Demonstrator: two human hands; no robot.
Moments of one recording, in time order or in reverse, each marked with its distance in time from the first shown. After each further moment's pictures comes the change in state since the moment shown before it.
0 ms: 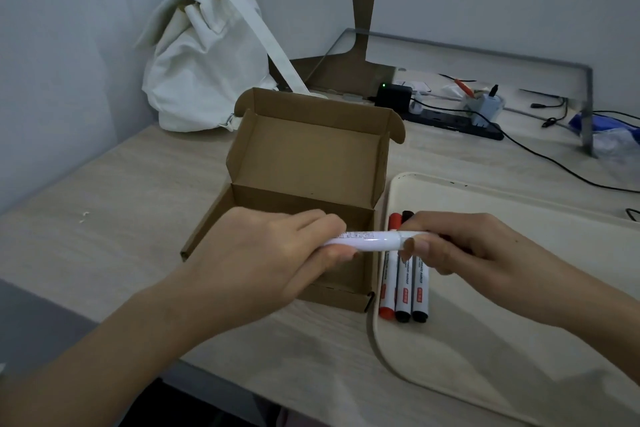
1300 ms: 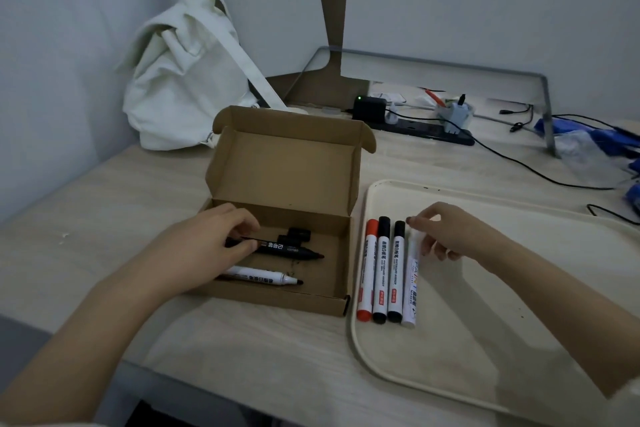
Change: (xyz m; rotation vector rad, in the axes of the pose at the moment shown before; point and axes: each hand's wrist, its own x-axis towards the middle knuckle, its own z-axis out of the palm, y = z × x) left_hand -0.007 -0.063 0.033 -0.222 -0.267 -0.574; right_hand 0.022 0.078 -0.010 0.113 0.204 0.800
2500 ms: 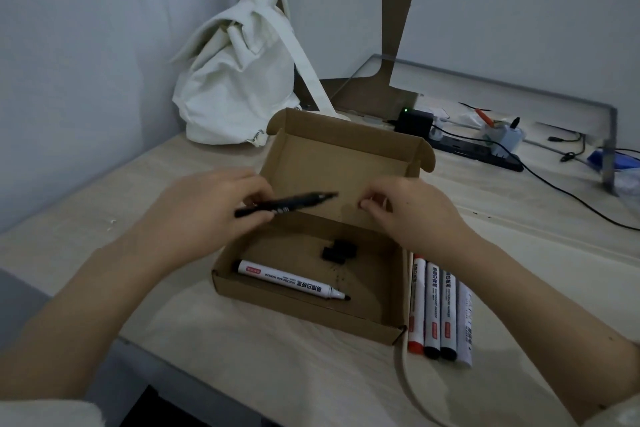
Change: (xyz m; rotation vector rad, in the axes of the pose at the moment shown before) left_hand 0.000 -0.041 -0.040 0.110 0.306 0.191; right_hand 0.005 -0.106 0.059 -0.552 0.248 -0.704
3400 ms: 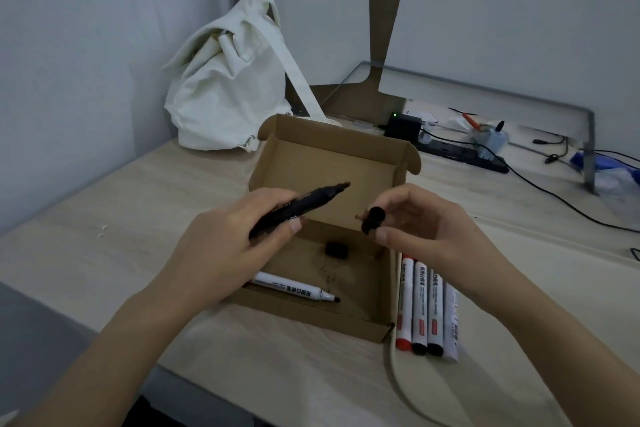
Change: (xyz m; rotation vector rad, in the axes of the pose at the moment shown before) left_hand -0.020 0.042 0.016 -0.301 0.160 -0.021; right_hand -0.055 -0.001 -0.031 0.927 -0.049 -0.016
